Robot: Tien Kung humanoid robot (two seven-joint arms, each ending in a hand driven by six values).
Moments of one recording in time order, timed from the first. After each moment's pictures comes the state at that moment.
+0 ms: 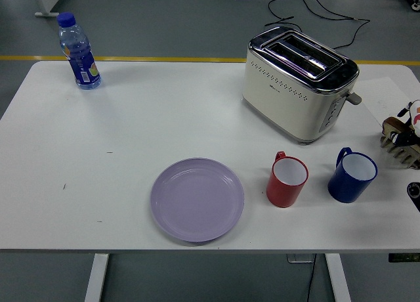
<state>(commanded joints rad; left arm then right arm) -0.08 0.06 -0.96 -0.18 1.04 0.15 0.26 0.48 -0.39 1.19 1.20 -2.17 0.03 -0.58</state>
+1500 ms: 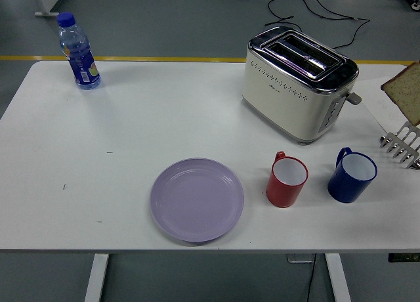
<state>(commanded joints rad) -0.08 0.07 -0.96 -0.18 1.04 0.15 0.26 0.52 -0.48 1.33 1.39 -2.12 -0.07 -0.54</state>
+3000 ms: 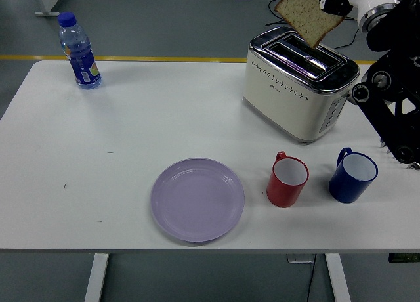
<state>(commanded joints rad) -0.08 0.07 -0.94 -0.18 1.02 0.16 0.27 1.00 -0.22 1.02 1.20 -2.07 -0.09 -0.50</state>
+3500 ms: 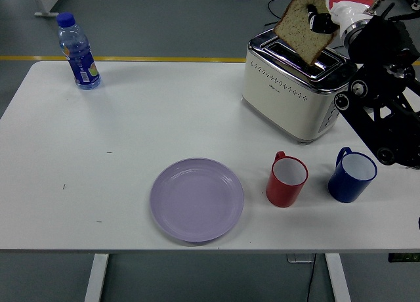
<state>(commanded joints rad) -0.08 0.07 -0.94 -0.18 1.02 0.16 0.27 1.02 -0.18 0.94 1.07 -2.11 -0.10 -0.50</state>
